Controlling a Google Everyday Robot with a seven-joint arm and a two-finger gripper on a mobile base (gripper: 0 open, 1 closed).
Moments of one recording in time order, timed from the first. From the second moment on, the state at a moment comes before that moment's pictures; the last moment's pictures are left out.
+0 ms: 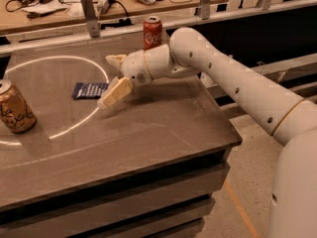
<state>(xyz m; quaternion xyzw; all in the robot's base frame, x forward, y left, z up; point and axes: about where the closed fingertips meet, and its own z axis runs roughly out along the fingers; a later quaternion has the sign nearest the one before) 0.625 0.158 0.857 -0.60 0.55 0.40 0.42</state>
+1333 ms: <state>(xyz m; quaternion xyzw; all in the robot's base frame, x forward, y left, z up) 0.621 0.162 0.827 -0.61 0.58 0.38 0.39</state>
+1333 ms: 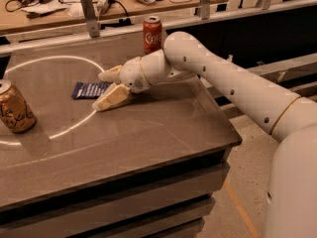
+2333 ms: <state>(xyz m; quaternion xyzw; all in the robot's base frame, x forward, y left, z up) 0.620 0.154 0.868 -0.58 0.58 0.35 0.45</state>
